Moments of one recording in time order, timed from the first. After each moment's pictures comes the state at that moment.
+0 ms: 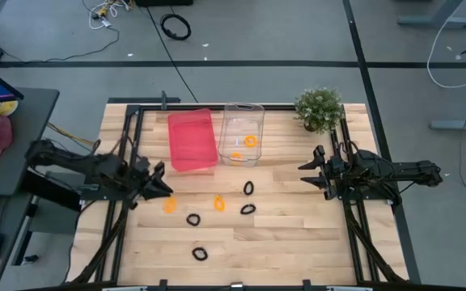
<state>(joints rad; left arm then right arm) -0.28 0.33 0.17 0.23 0.07 -0.53 0.03 0.00 0.02 0.07 -0.09 0.07</state>
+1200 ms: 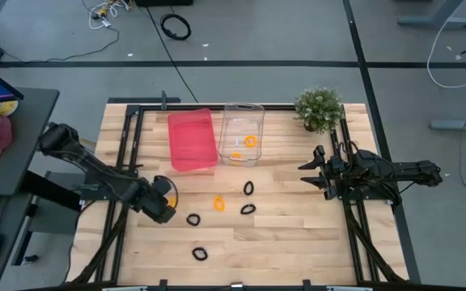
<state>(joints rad) -0.57 1.25 0.69 -0.89 -0.27 -1.35 0.03 0.01 0.02 0.07 -0.09 0.07</state>
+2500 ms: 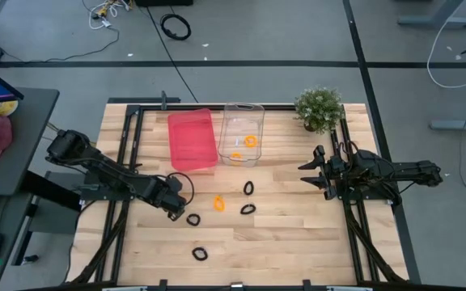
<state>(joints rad) -0.41 1.43 0.69 -0.75 -0.15 -1.16 0.03 0.01 0.02 0.07 -0.09 0.07</state>
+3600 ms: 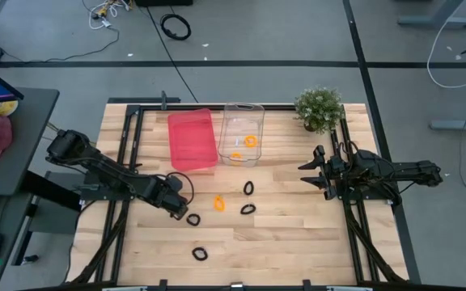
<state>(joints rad) -0.41 1.43 0.72 -0.74 -0.14 -1.29 0.03 0.01 0.02 0.07 -0.09 0.07</state>
